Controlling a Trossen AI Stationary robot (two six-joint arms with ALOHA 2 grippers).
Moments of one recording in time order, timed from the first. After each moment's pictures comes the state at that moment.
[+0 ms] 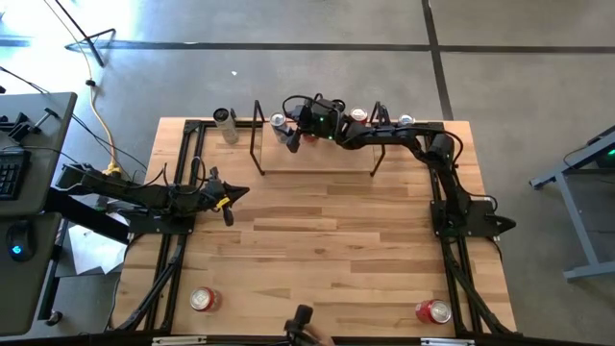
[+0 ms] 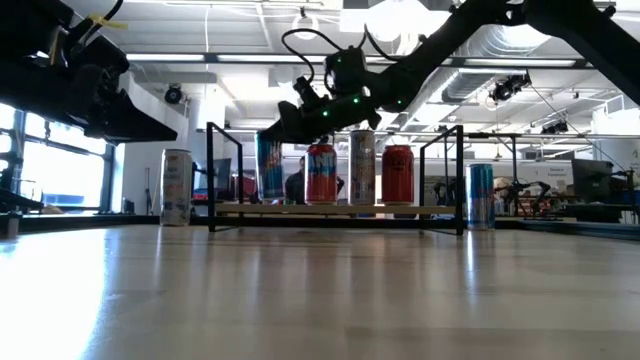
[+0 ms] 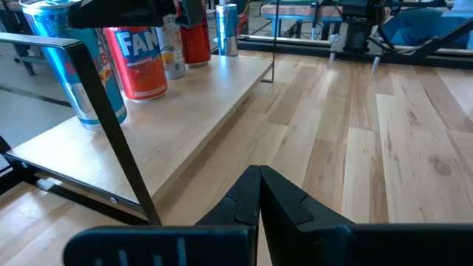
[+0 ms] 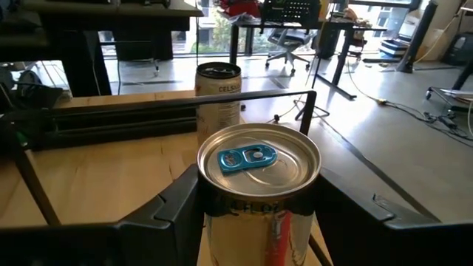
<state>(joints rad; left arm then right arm) -0.17 0.42 0.02 0.13 -0.56 -0.12 -0.47 2.13 1.49 0.46 -0.13 -0.12</state>
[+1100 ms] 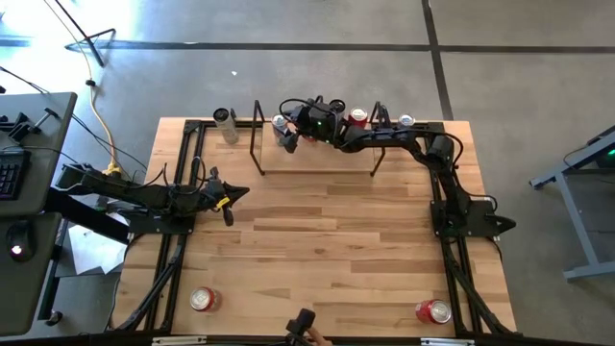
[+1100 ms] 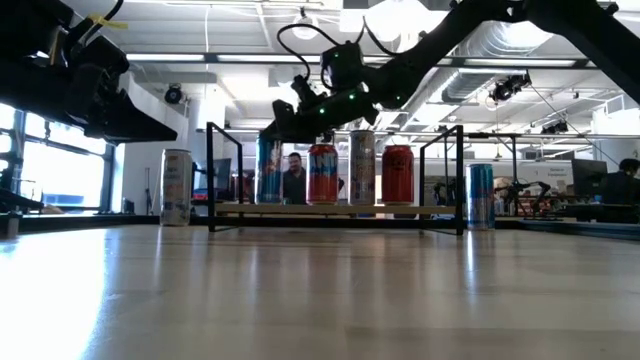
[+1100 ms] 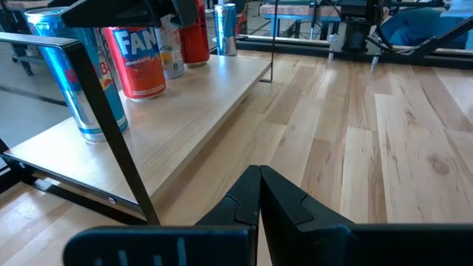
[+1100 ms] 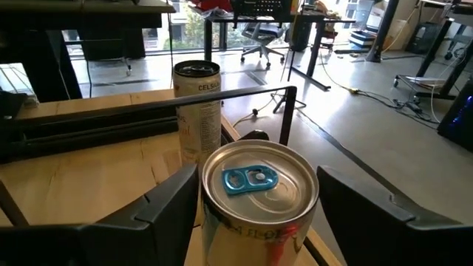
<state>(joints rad) -0.17 0.42 0.02 0.13 -0.56 -0.12 -0.44 2.13 1.49 0.44 0.01 -0.09</state>
